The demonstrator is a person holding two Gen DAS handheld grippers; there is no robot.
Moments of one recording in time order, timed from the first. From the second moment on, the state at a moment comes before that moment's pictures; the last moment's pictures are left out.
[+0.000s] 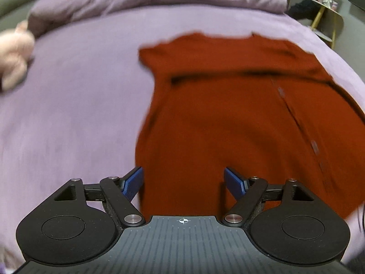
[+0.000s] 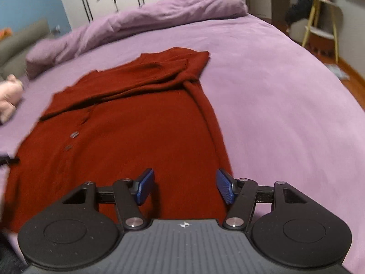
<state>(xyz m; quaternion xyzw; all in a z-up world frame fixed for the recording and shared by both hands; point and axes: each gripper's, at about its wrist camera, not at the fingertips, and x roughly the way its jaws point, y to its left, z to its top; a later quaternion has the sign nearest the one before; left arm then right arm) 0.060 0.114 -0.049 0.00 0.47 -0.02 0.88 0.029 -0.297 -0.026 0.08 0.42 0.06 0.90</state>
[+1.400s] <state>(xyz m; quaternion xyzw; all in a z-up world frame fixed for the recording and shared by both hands) 0.119 0.156 -0.026 -0.16 0.37 -0.01 0.91 0.139 -0.280 -0.008 0.15 0.38 0.07 0.91</state>
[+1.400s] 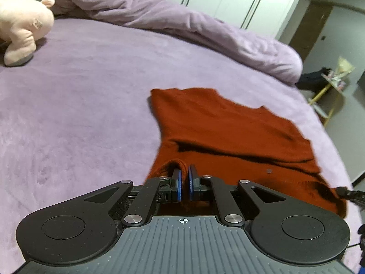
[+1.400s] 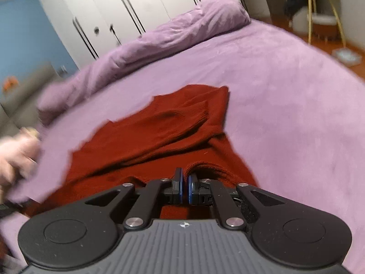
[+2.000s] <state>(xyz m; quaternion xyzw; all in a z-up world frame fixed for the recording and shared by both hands) 0.154 0.159 -0.068 -0.08 0.43 -0.06 0.90 0.150 -0.285 -0.040 0.01 0.42 0.08 0.90</state>
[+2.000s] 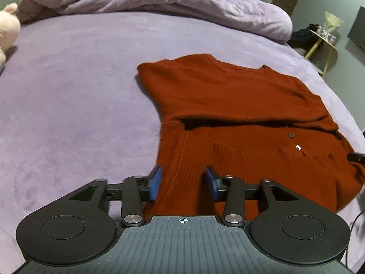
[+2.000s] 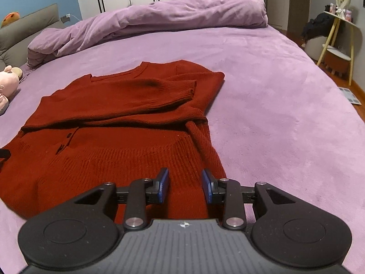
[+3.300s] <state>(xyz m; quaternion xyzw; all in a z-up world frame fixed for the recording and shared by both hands) 0.273 0.162 -0.044 -0.11 0.36 -0.02 0.92 0.271 -0.246 -0.018 -0.01 0.33 0.06 0.94</state>
